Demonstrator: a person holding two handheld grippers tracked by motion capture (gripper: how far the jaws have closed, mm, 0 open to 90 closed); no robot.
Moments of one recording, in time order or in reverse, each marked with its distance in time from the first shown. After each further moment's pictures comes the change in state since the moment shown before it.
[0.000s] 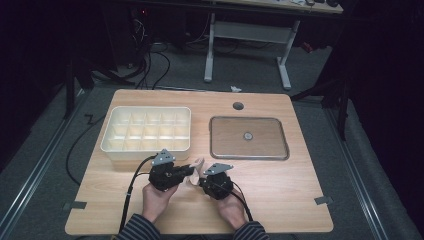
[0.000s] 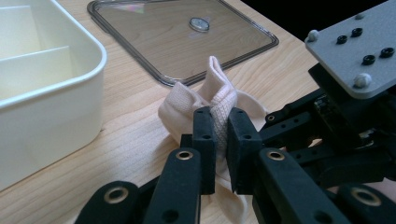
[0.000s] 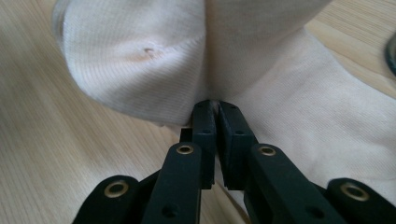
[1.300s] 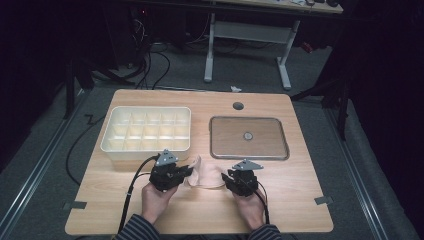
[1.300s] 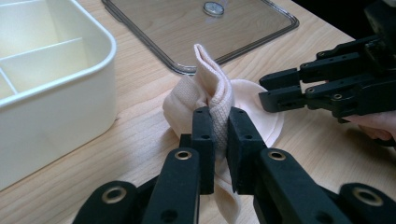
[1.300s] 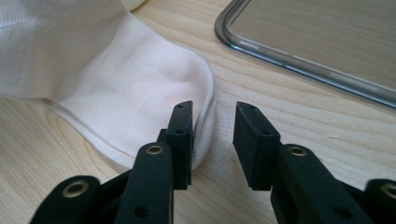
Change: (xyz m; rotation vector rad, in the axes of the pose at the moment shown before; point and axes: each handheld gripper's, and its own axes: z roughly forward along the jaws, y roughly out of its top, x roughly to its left) left arm -0.009 0.003 0.002 0.067 0.080 0.040; right arm -0.047 -0.030 -0.041 -0.062 -0.192 0.189
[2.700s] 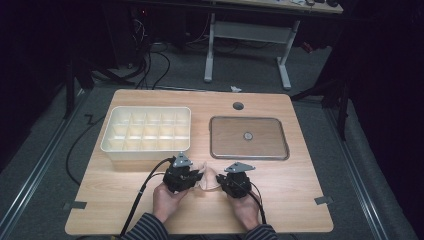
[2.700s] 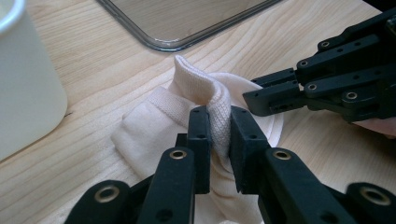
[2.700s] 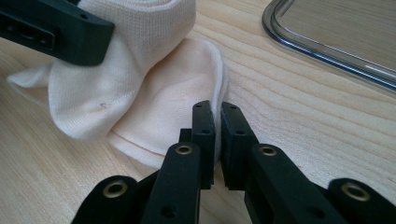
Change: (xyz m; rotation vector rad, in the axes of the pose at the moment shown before) left arm -0.010 -0.005 0.039 0.096 -0.021 0.029; right arm 0.014 0.000 0.010 0.024 0.077 -0.058
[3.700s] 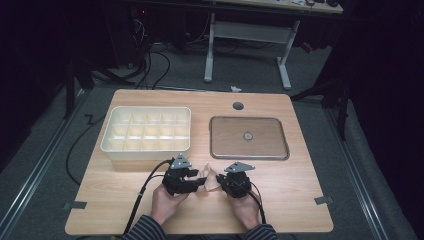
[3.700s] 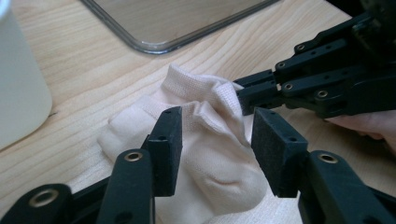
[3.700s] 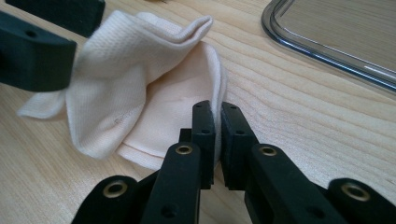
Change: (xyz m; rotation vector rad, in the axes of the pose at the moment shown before) left arm -0.002 -0.003 -0.008 -0.043 -0.053 -0.019; right arm 0.000 0.000 0.001 0.003 -0.002 0.000
